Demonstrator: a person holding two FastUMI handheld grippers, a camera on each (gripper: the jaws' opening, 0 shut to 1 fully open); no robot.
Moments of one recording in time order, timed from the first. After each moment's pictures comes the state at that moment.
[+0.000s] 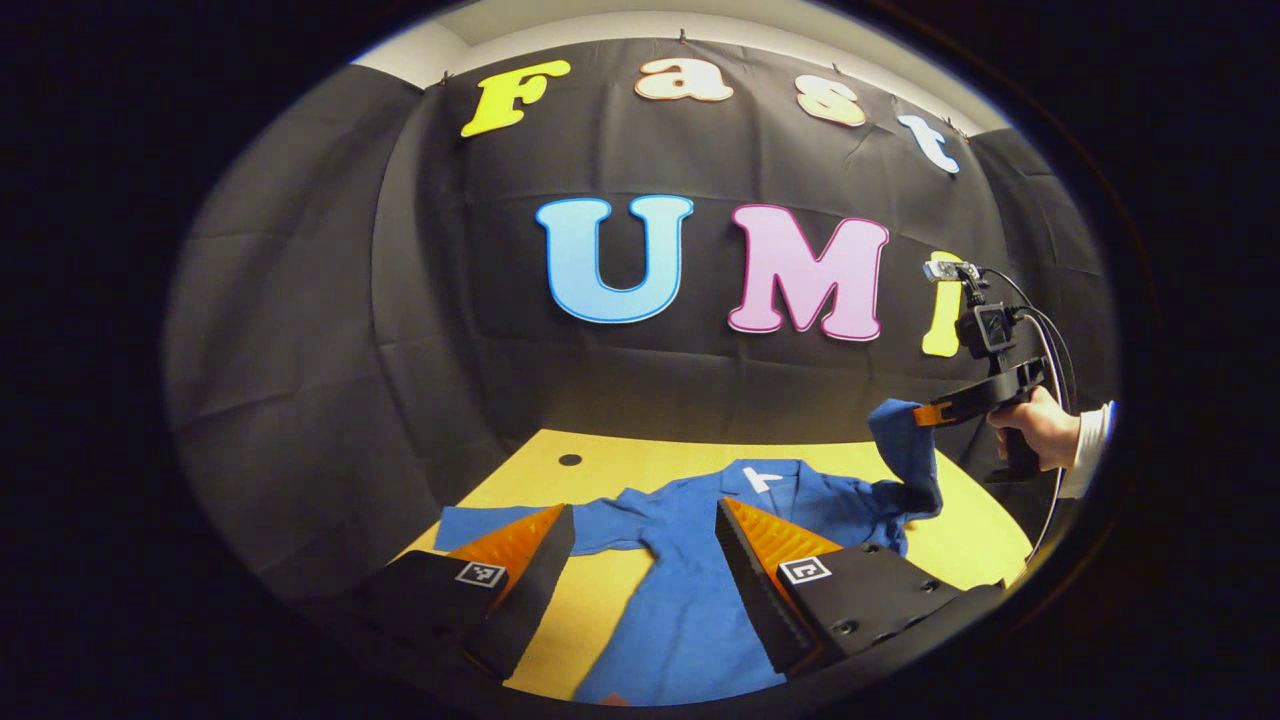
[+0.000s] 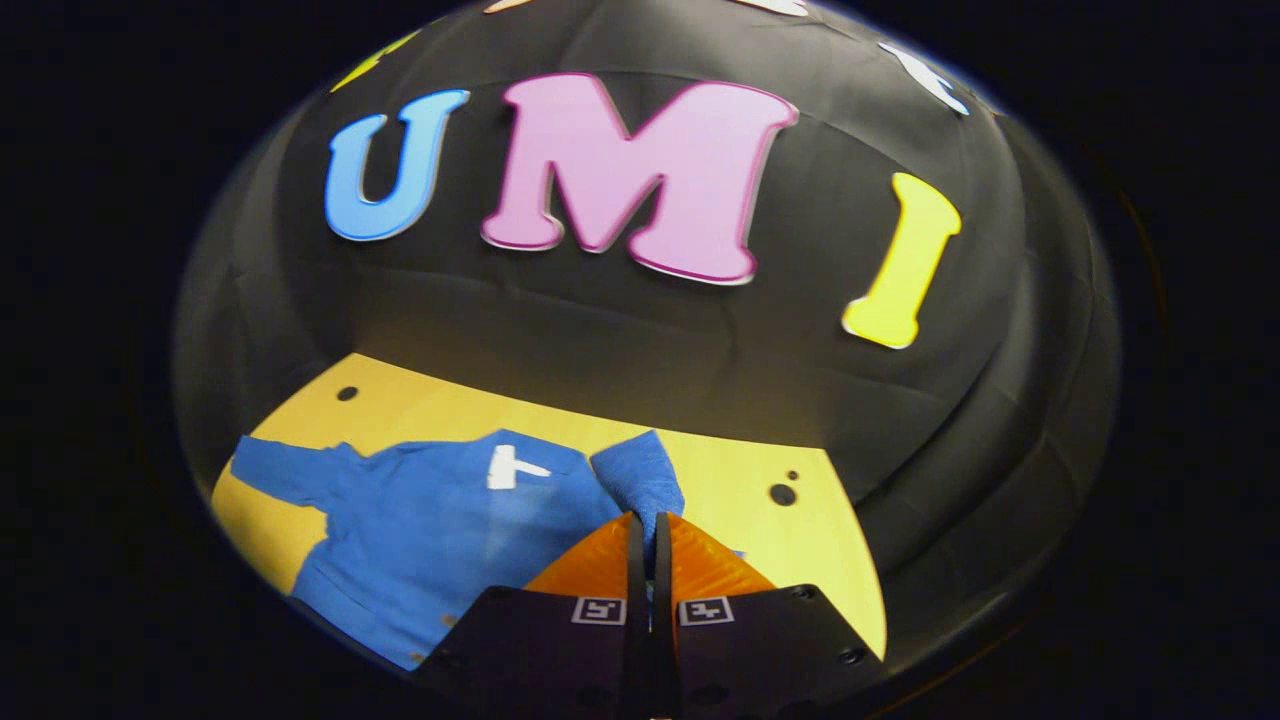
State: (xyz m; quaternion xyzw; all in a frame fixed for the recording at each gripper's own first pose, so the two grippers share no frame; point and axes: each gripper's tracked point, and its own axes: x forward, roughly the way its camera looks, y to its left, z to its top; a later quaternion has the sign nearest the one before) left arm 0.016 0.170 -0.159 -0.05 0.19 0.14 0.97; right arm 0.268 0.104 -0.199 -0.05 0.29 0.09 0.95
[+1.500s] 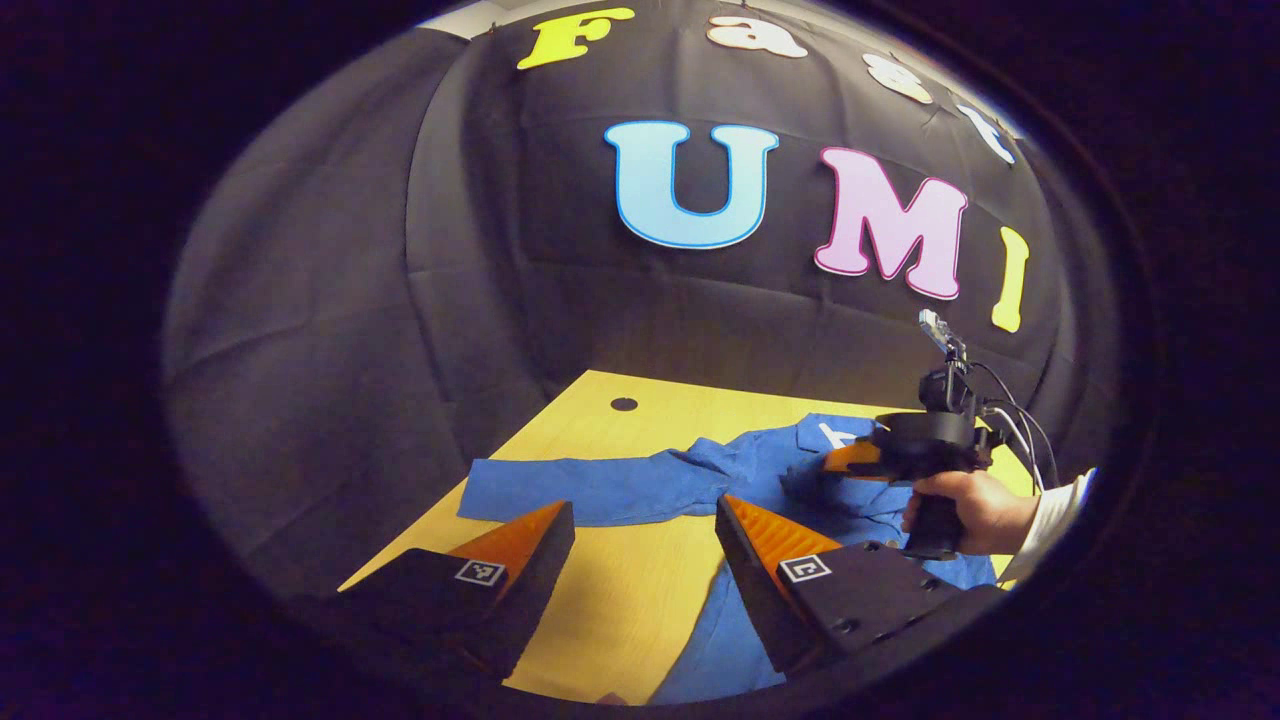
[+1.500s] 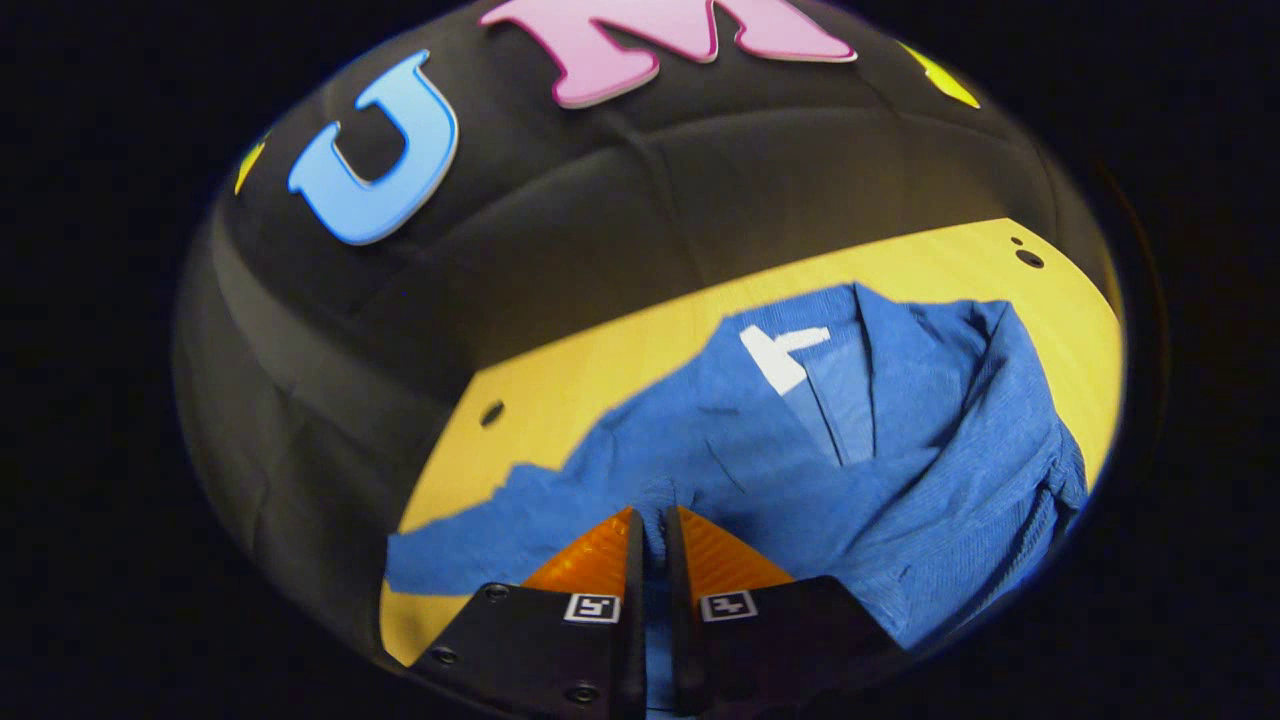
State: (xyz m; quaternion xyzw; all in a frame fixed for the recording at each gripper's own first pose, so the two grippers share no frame) left arm 0.047 0.269 -0.265 -0.08 0.26 0.18 0.94; right arm 0.229 0.350 -0.374 0.19 0.43 0.14 0.87
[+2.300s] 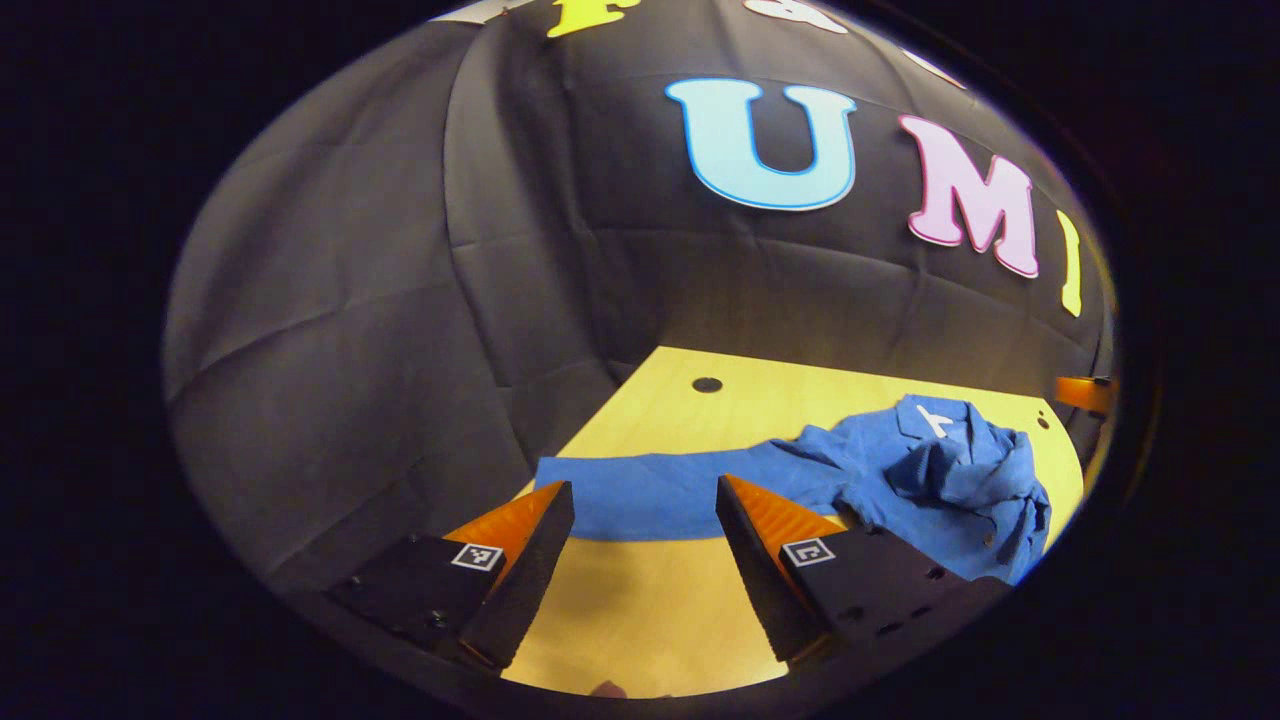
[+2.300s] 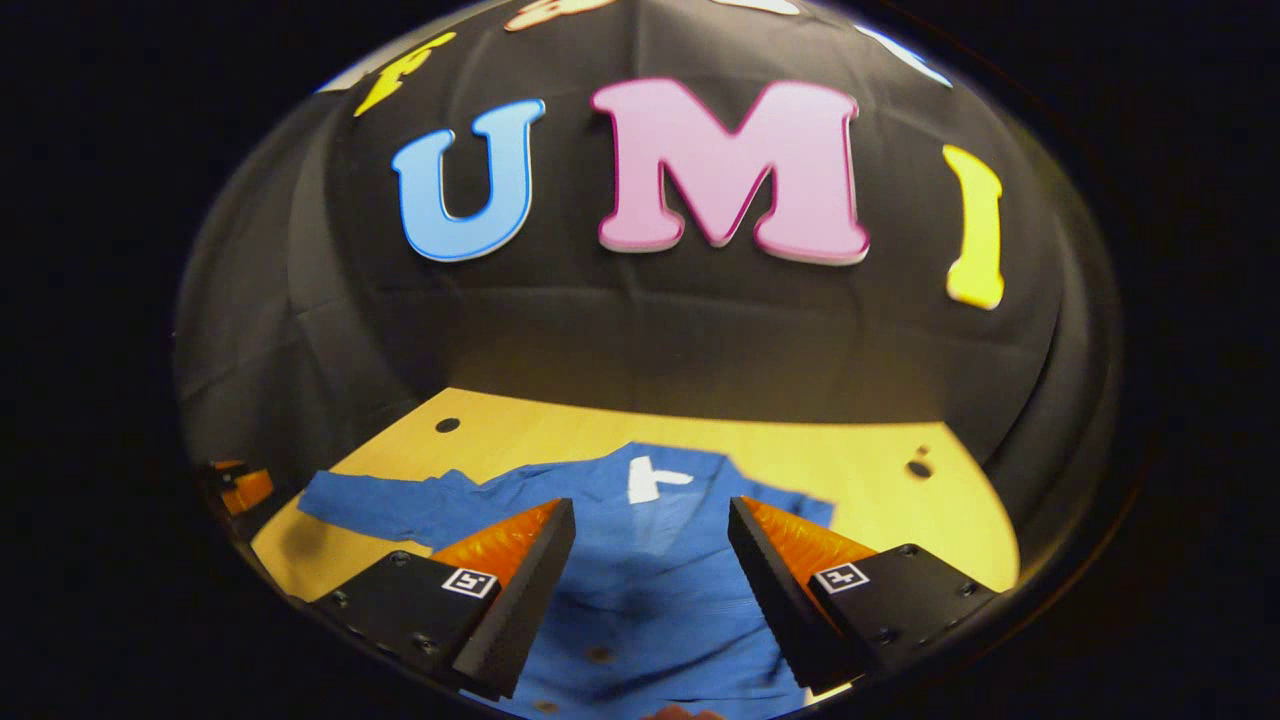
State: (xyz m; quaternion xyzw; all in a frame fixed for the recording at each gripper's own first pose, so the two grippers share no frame) left arm 0.071 0.383 -0.299 -0.09 0.29 0.26 0.92; right arm 0.228 0.169 -0.198 0.00 0.23 0.15 0.96
